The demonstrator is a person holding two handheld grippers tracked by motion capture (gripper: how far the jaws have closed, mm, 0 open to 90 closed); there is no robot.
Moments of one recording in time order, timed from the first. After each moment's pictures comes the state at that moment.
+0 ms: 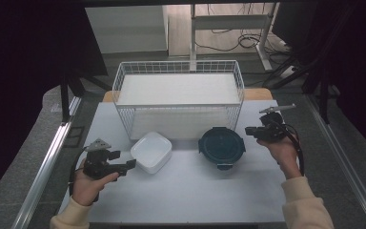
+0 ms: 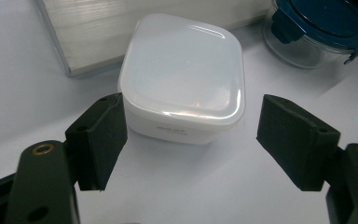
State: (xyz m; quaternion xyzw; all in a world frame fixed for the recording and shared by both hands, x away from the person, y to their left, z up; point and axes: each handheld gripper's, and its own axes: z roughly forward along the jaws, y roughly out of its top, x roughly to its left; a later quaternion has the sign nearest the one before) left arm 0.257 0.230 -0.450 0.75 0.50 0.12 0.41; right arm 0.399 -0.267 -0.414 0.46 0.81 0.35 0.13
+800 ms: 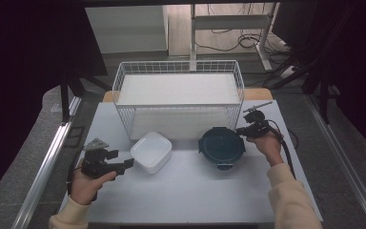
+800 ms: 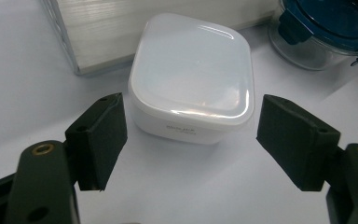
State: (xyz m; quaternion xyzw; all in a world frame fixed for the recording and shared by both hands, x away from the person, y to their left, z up) left arm 0.259 0.237 -0.452 0.75 0.51 0.12 0.41; right arm 0.440 -0.244 -0.456 0.46 0.83 0.29 0.10
